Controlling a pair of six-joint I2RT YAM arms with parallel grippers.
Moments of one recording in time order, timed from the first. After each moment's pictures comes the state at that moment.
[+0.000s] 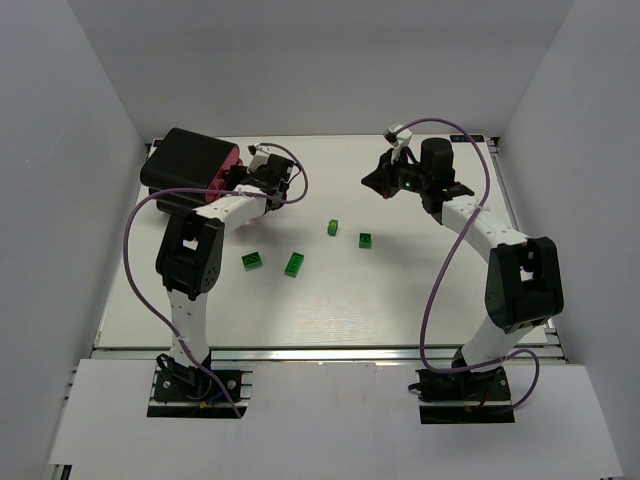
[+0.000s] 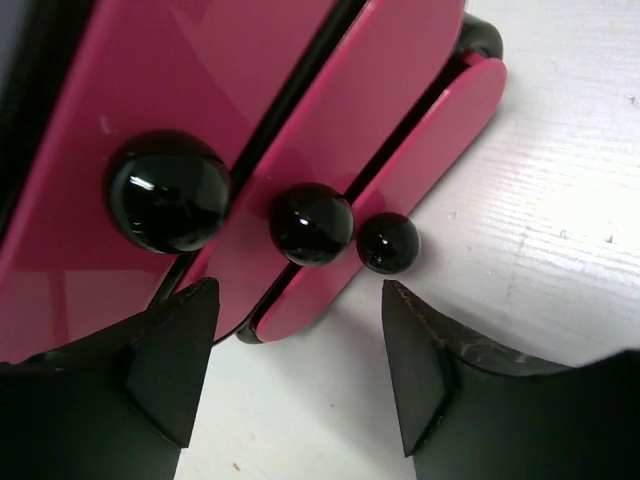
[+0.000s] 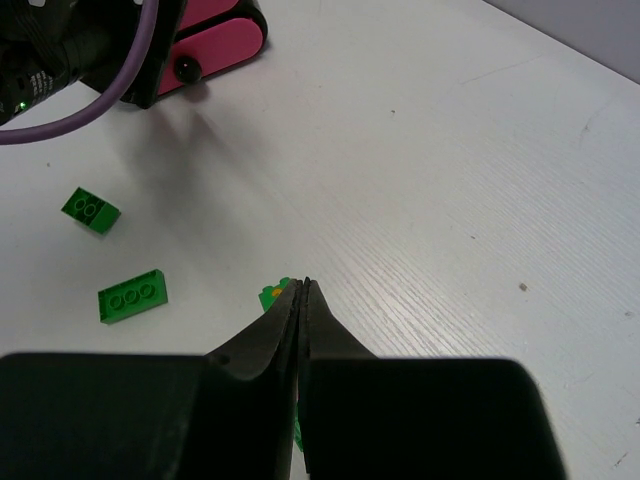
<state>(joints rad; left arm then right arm) -0.42 2.04 1.50 -0.36 -0.99 -0.14 0.28 1.68 1.21 0.12 -0.67 -0.04</state>
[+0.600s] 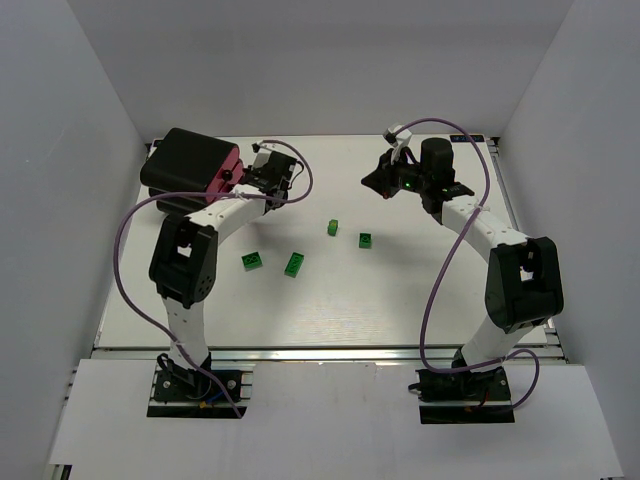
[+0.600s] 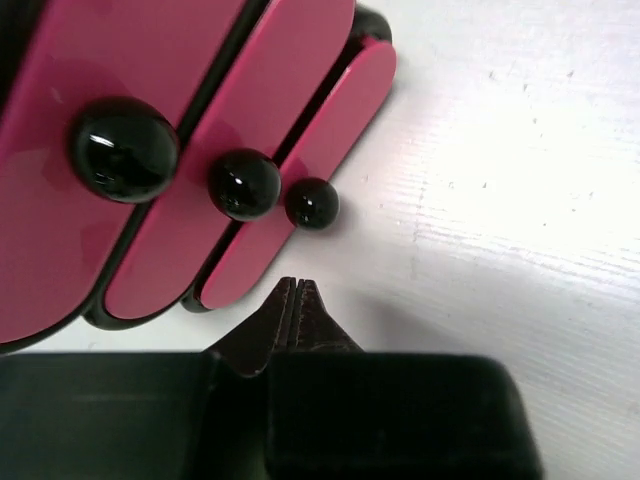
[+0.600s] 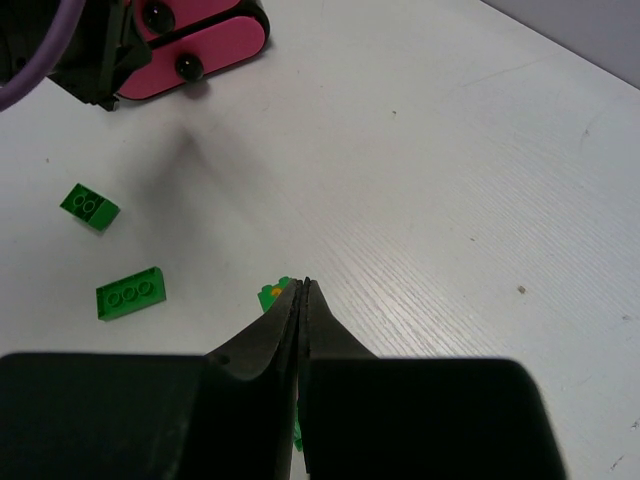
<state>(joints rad) -0.45 1.95 1.50 -0.42 -0.83 -0.22 0.28 1.68 1.21 0.12 -0.68 -0.05</state>
